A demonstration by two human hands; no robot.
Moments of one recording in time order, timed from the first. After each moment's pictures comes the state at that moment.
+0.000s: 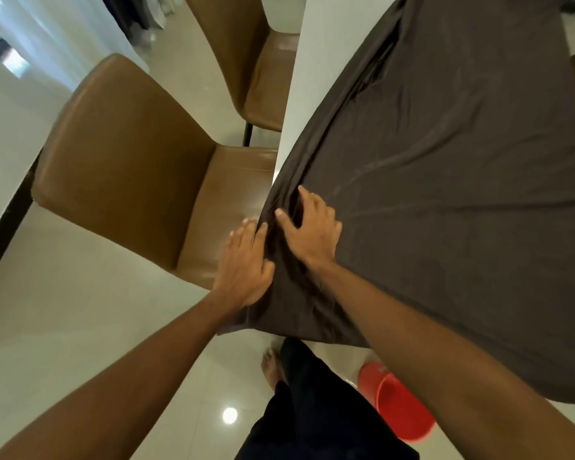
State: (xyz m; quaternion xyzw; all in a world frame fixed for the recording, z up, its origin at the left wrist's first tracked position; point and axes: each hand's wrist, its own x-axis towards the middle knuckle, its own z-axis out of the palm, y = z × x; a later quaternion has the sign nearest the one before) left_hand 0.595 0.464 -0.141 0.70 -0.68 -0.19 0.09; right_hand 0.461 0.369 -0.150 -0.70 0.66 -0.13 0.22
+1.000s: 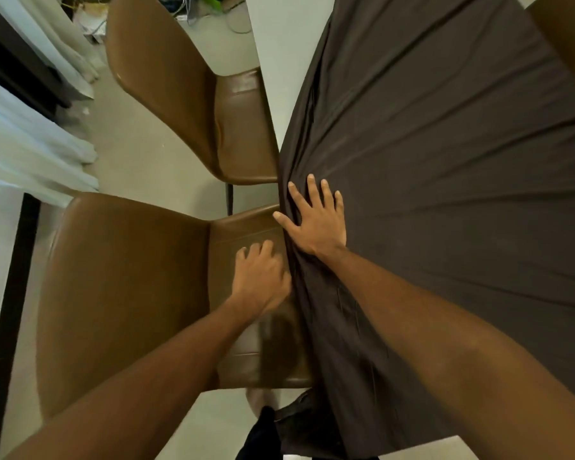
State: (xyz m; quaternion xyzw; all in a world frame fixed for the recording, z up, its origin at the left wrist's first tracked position) left_hand 0.694 0.253 -0.149 0.58 -0.80 -0.13 -0.11; right_hand 0.542 0.179 -0.177 -0.71 0.69 -0.04 0.14
